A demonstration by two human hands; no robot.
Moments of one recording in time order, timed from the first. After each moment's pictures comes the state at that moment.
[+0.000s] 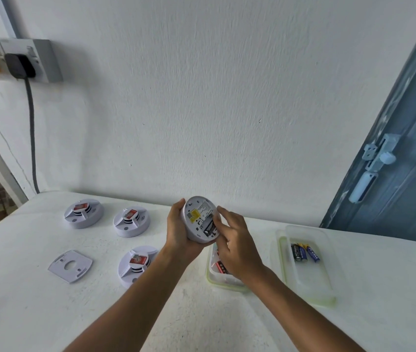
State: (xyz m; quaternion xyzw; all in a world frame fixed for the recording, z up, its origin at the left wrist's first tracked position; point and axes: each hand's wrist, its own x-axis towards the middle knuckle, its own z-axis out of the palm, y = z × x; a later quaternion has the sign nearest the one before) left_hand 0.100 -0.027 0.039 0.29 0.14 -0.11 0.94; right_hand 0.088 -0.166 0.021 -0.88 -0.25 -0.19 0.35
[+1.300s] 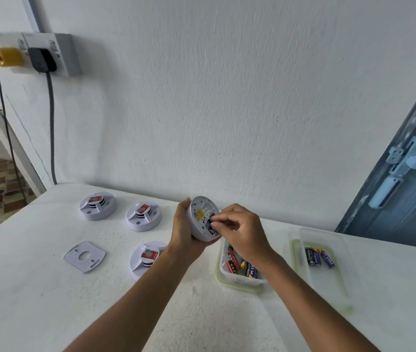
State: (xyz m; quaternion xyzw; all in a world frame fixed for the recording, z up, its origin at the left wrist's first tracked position) left_hand 0.095 -0.015 0.042 0.33 0.16 -0.09 0.93; right_hand 0.103 -0.154 0.047 -0.80 -0.27 -0.12 0.52
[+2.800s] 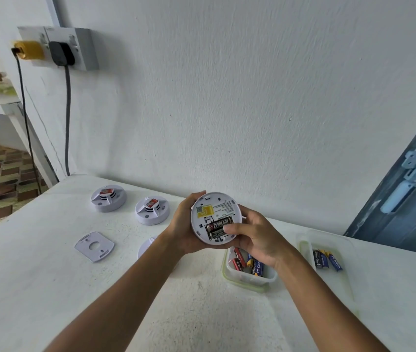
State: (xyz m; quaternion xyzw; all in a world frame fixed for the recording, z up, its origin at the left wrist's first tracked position) left_hand 0.080 0.009 0.069 0.43 0.07 -0.22 0.87; right_hand 0.094 -0.163 0.070 -0.58 -0.13 0.29 0.75
